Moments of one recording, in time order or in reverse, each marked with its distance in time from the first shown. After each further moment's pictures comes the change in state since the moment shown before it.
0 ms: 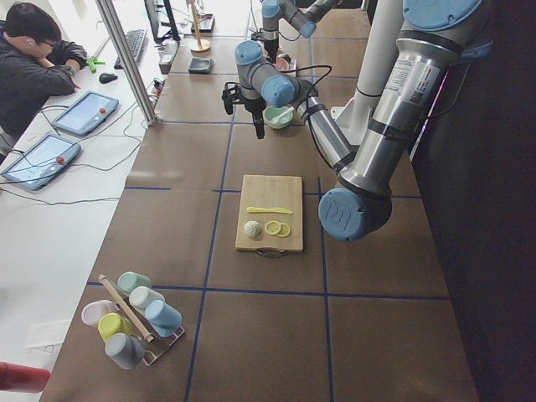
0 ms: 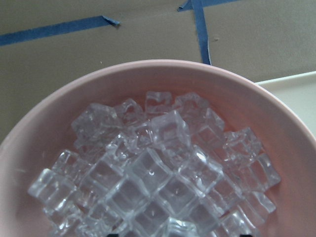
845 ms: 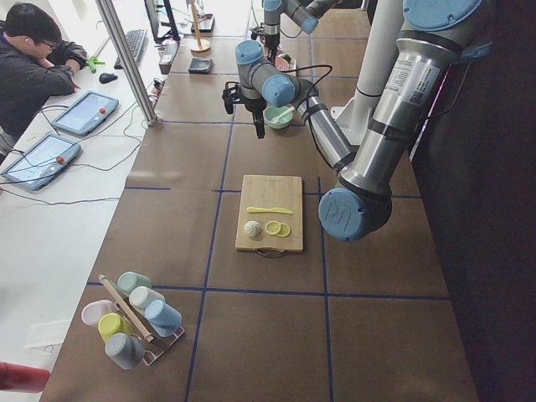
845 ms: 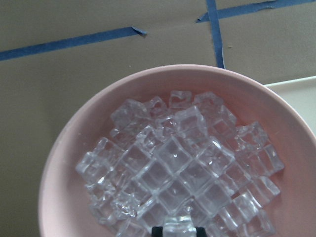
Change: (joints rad) left arm -0.002 0.006 -0.003 0.001 0.000 0.000; right arm 0.013 0.000 0.080 -0.008 0.008 -0.002
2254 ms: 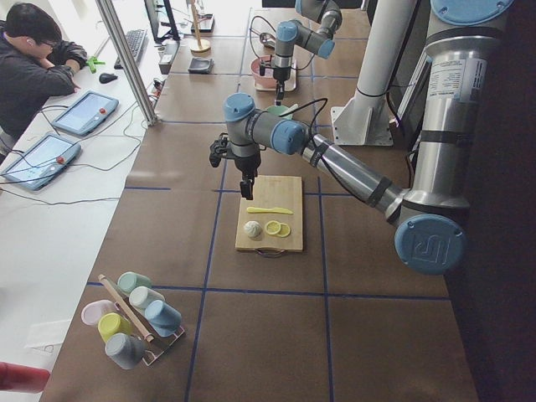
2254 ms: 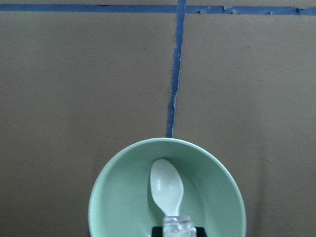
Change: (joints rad) left arm -0.248 0.307 0.042 -0.002 0.006 0.670; right arm -0.285 0.475 -0.239 -0.004 -0.226 0.008
